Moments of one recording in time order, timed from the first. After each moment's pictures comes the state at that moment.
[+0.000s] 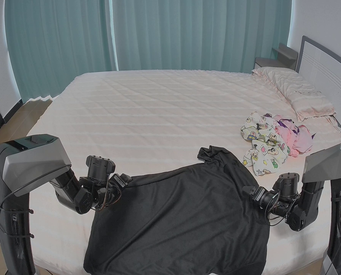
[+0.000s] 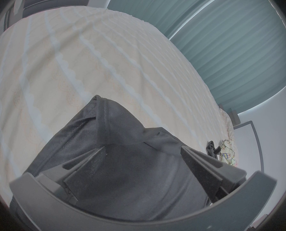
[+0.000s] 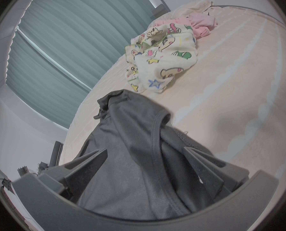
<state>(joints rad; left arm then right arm) -0.30 2.31 -0.86 -0.73 0.10 -1.01 0.18 2.42 -0.46 -1.41 0.06 0.75</state>
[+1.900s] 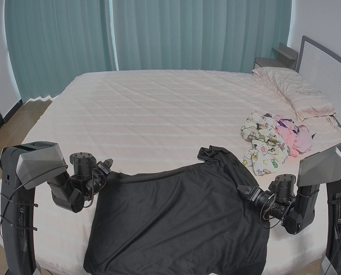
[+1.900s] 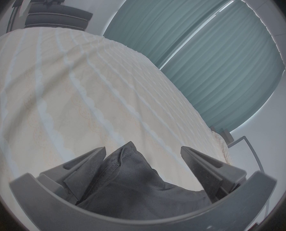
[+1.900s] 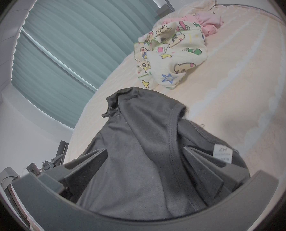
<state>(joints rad) -0.15 2.45 -0.91 -1.12 0.14 -0.87 0.23 2.44 -0.46 -1.49 0.05 0.78</state>
